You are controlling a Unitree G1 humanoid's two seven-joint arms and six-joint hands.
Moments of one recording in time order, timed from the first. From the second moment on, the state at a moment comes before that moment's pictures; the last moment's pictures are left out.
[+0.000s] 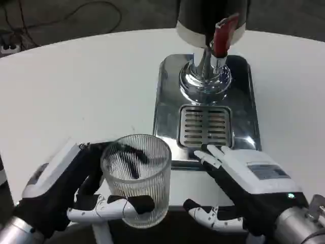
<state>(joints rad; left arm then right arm) -0.01 0.47 0.10 -0.08 0.23 -0.55 -0.22 -0.08 -0.25 0.26 -0.65 -1.15 0.27 0.69</state>
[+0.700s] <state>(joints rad) -0.01 0.47 0.10 -0.10 0.23 -0.55 -0.22 -0.07 -0.24 0.26 -0.67 -1.15 0.27 0.70</state>
